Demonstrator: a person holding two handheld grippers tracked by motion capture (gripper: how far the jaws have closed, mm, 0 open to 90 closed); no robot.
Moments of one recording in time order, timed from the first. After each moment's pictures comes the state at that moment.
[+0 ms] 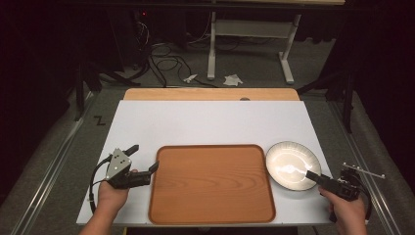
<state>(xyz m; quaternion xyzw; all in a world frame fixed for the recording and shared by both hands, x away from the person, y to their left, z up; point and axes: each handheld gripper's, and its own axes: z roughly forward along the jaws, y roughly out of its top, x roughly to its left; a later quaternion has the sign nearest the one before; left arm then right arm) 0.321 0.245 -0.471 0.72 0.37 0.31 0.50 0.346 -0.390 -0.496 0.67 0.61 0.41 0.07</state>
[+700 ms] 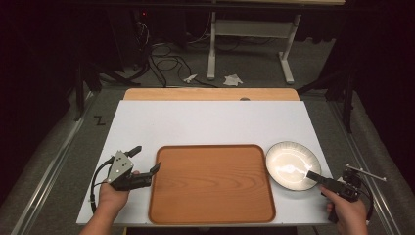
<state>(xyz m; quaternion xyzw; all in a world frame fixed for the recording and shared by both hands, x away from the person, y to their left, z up) 0.319 0.243 -0.474 0.73 0.35 0.31 0.50 0.348 -0.400 -0.507 0.69 0.57 0.44 0.01</state>
